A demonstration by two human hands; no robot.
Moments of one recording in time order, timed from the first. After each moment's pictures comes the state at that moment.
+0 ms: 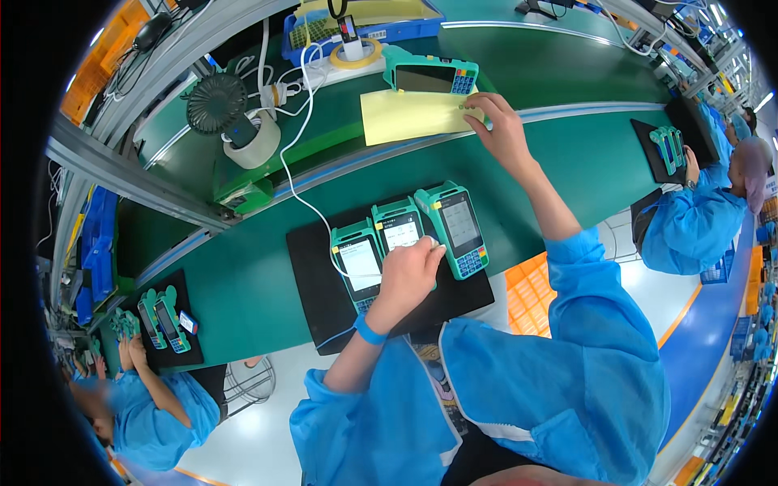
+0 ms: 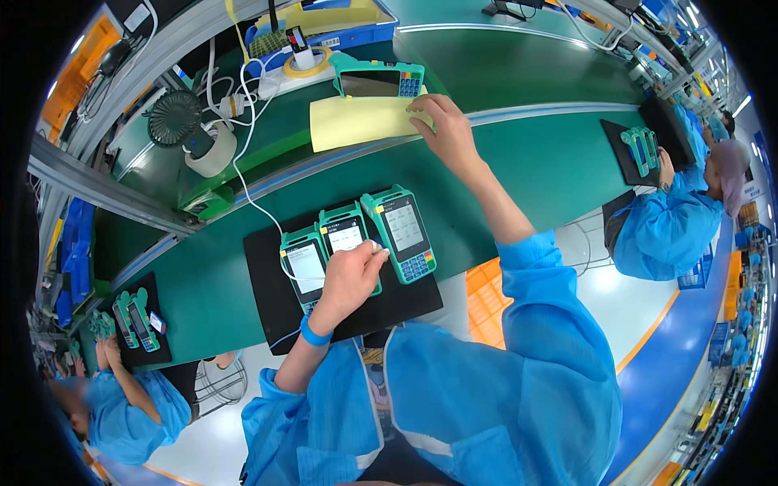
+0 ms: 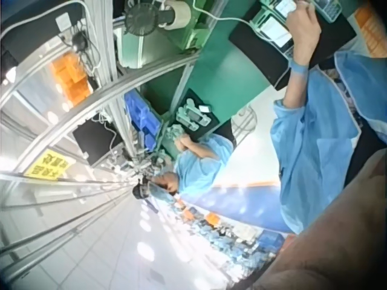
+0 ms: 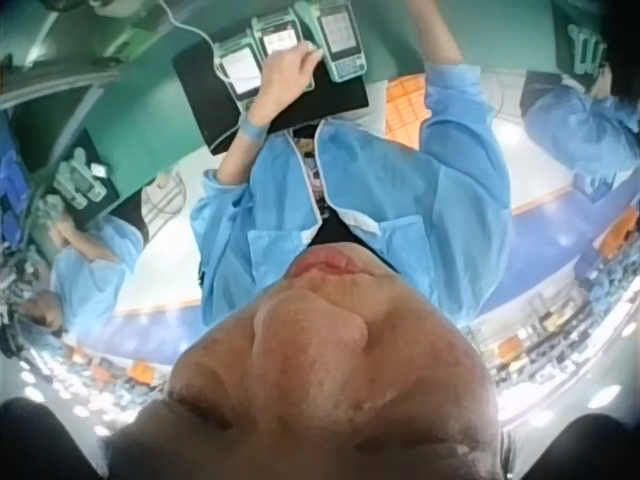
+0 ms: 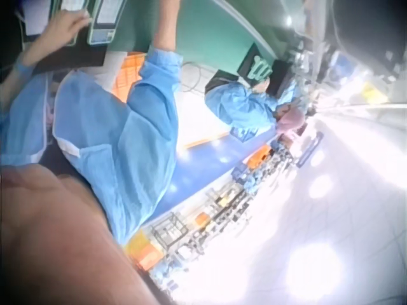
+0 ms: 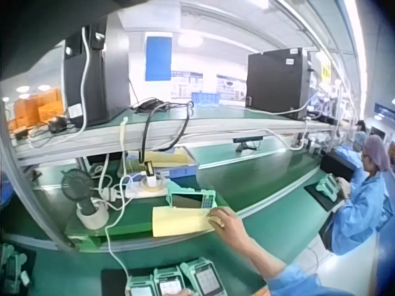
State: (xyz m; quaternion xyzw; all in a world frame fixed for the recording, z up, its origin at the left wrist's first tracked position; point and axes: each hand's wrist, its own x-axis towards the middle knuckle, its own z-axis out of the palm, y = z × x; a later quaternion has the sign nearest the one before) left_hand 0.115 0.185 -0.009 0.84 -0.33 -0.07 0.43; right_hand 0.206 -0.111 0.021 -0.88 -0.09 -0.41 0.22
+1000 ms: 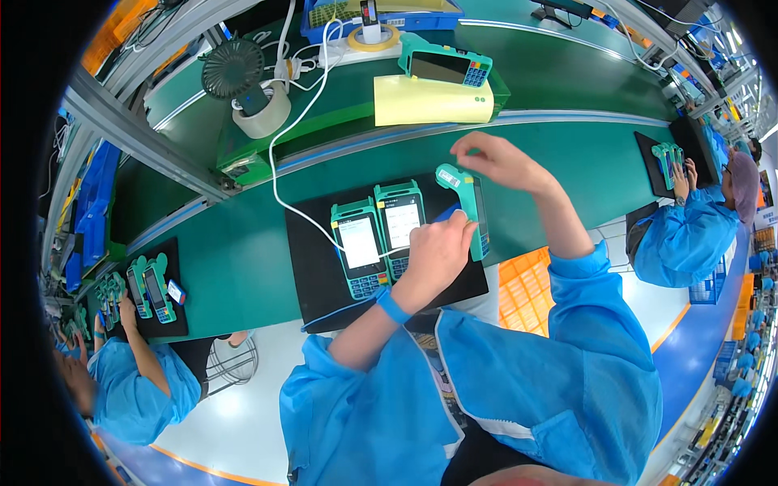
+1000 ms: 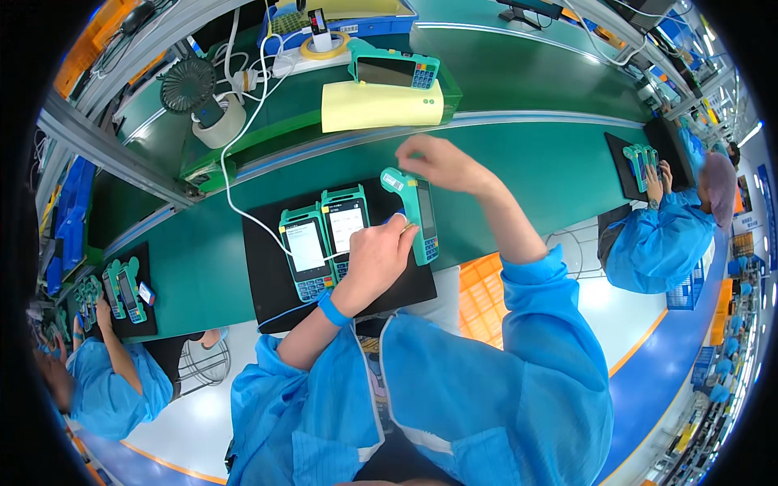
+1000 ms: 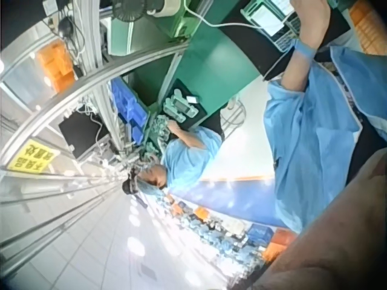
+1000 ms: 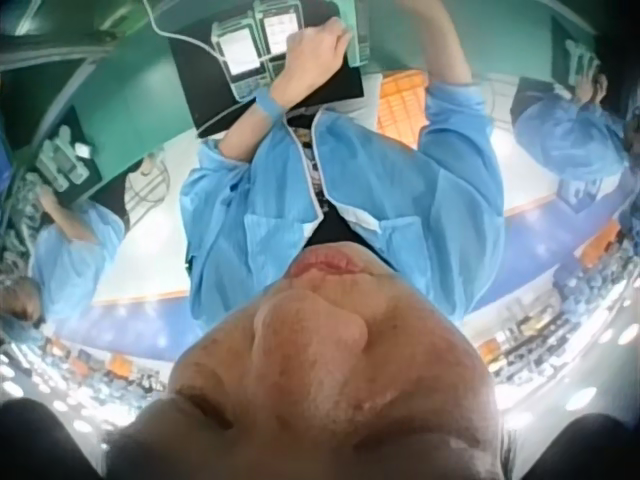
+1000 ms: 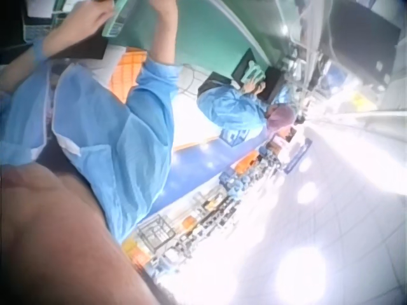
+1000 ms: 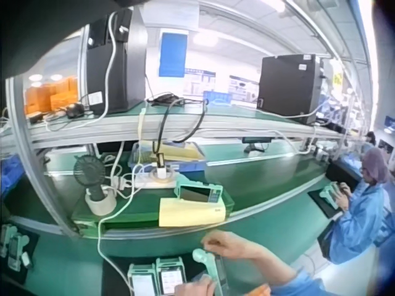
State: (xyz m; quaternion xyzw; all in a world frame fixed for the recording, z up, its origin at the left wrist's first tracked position) left_hand 0.096 0.141 0.009 0.85 -0.35 0.04 0.40; right_hand 0.155 -0.081 0.053 -0.90 -0.12 0.04 0.41
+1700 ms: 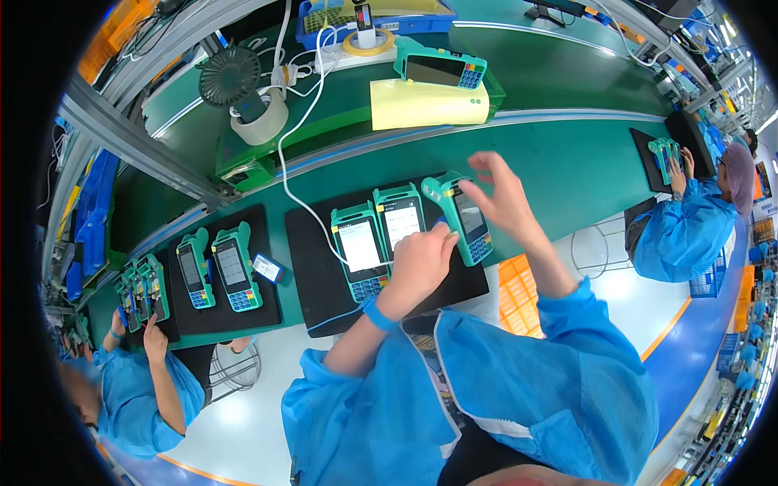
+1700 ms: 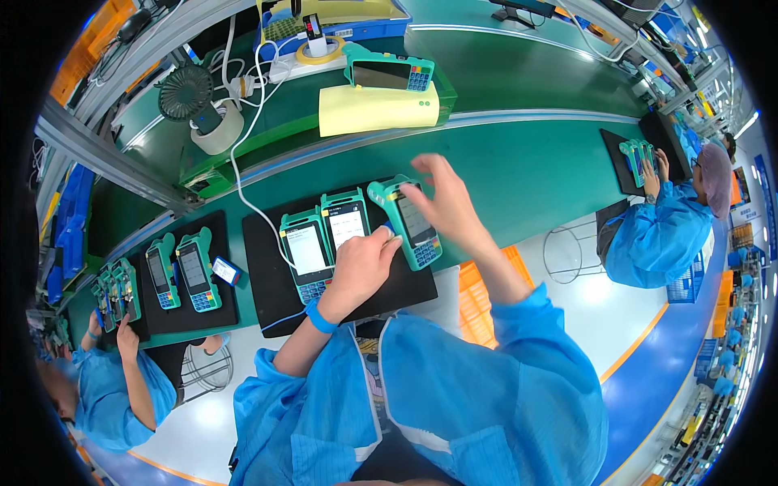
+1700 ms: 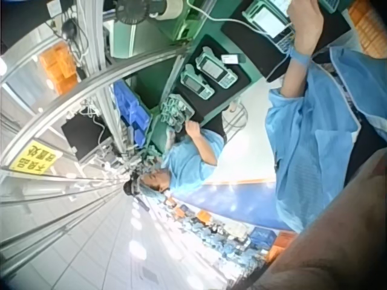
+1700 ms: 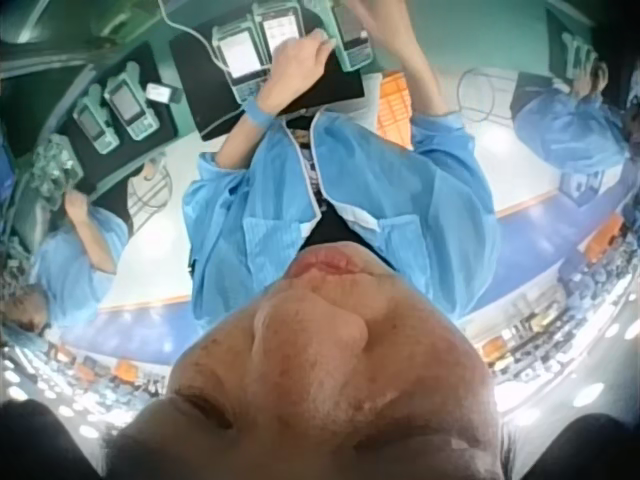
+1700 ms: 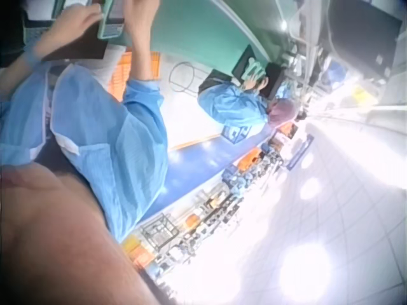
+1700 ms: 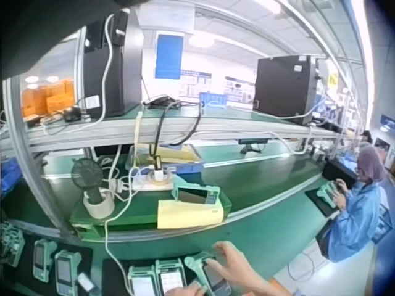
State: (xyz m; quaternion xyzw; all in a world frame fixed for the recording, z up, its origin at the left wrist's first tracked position) left_hand 0.098 0.170 -0.002 0.85 -0.34 -0.03 0.39; right_hand 0.094 -0.035 0.026 -0.89 0.01 -0.18 0.42
